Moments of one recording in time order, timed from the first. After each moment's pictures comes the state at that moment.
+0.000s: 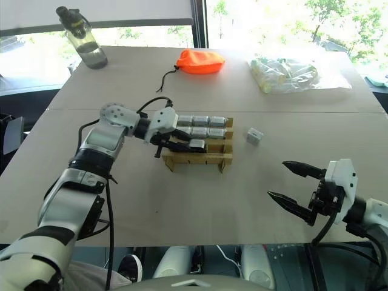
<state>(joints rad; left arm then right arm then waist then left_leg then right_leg) -0.90 0.55 -0.24 0.61 -0.06 -0.01 -1.53 0.31 -0.71 -0.39 -0.55 0.73 0.34 1.01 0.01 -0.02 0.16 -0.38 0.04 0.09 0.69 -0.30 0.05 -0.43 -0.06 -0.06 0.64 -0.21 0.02</state>
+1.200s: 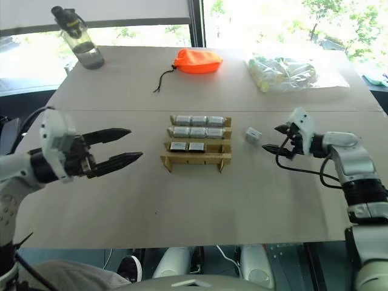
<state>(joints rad) -0.03 0.82 0.55 -0.62 -0.66 0.78 -1.00 -0.64 -0.69 0.09 0.47 0.27 0.27 1.12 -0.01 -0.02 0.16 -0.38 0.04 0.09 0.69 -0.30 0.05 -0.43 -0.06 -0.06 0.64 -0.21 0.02</state>
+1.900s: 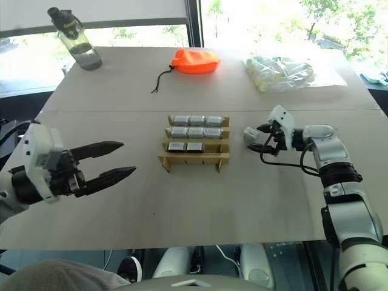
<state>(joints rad) 0.13 0.90 0.66 -0.71 -0.83 0.80 -0.94 -0.77 -0.57 0.12 0.68 0.17 0.17 1.21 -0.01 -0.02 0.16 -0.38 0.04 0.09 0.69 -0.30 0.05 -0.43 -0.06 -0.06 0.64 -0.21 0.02</state>
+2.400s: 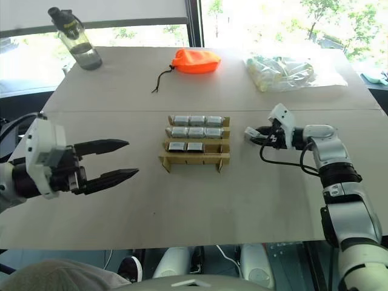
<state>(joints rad) 0.08 0.98 0.60 -0.67 -0.83 0.75 -0.99 -0.77 -0.57 0.10 0.67 0.17 0.18 1.19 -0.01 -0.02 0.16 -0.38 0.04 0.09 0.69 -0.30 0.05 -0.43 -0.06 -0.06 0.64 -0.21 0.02</state>
